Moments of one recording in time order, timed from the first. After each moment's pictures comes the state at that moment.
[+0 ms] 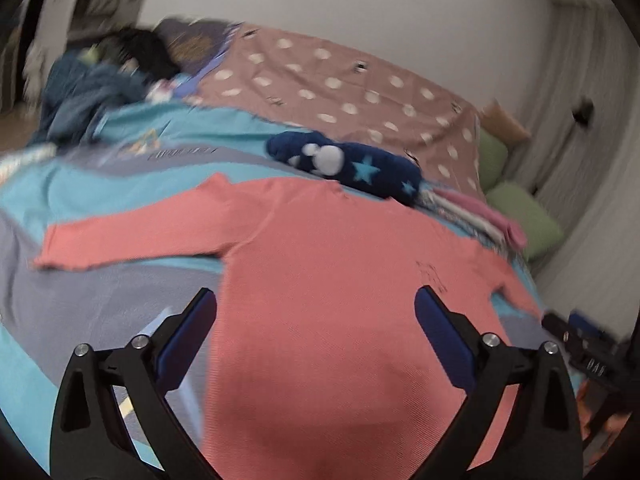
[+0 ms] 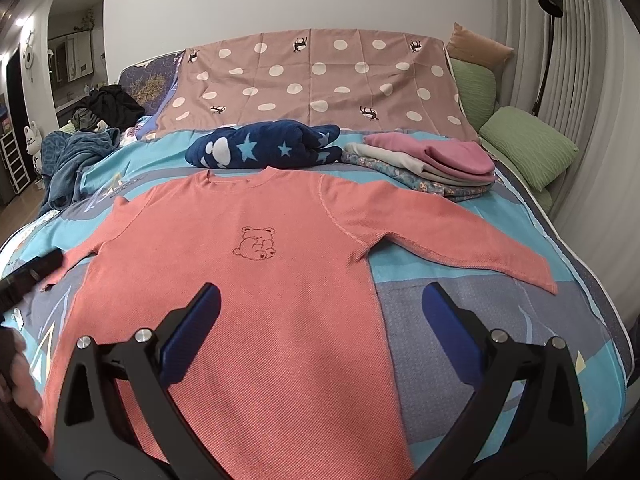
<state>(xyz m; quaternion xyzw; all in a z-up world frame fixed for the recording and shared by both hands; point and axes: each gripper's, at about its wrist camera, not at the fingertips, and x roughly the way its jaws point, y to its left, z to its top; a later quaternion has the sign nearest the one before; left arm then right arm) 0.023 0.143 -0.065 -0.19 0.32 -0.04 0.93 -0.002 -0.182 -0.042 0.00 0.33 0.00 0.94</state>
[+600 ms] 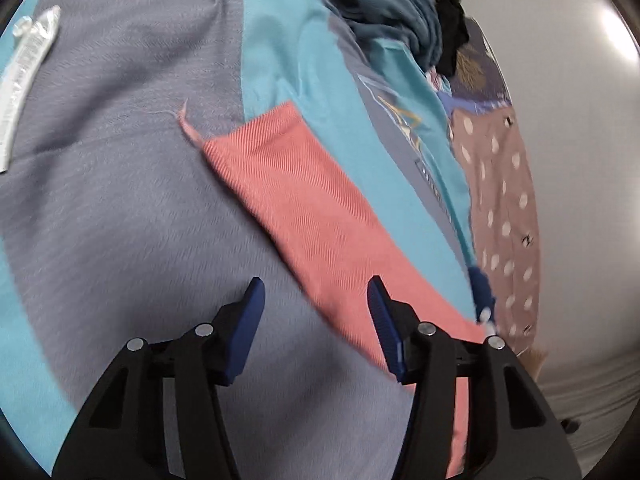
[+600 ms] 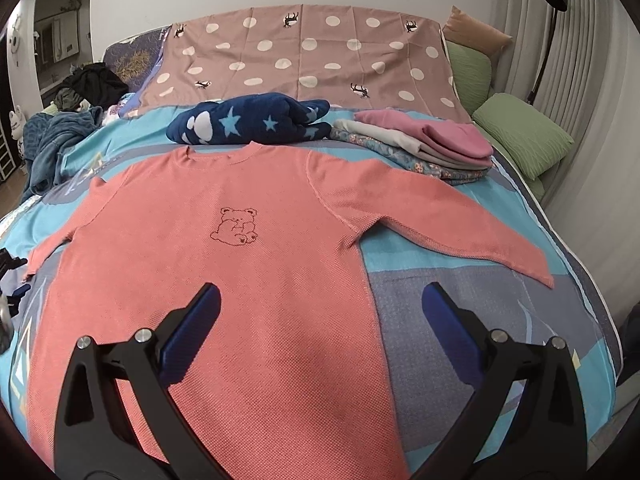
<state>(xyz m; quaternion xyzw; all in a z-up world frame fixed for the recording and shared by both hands) 0.060 0.437 -0.227 -0.59 0.31 0.16 0.73 0.022 -0.175 -0.055 -0.02 0.37 -0.02 0.93</state>
